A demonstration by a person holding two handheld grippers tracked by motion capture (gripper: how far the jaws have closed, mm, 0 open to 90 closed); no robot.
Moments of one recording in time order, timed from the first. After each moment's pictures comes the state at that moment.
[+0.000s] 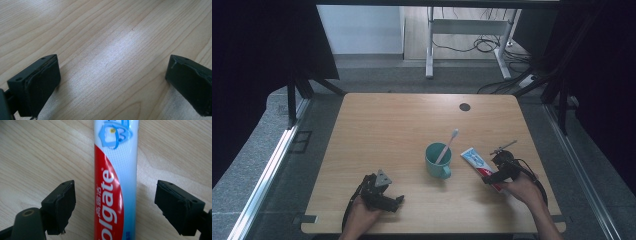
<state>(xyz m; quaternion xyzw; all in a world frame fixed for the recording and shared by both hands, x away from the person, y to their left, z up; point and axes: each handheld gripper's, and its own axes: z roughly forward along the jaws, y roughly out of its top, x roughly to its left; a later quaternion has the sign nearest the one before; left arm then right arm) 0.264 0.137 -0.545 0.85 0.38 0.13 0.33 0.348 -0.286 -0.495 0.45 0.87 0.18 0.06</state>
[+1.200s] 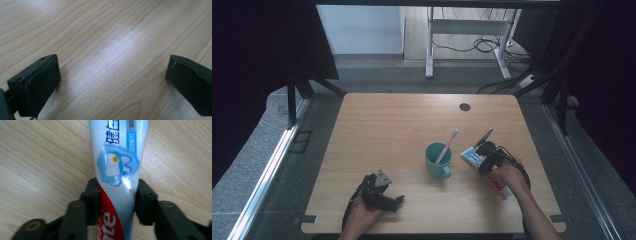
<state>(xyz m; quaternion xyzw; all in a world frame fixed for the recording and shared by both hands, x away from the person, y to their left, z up) 0.264 0.138 -0.545 0.86 0.38 0.13 0.33 0.388 -0.243 -0.496 0.44 0.89 0.05 0.05</state>
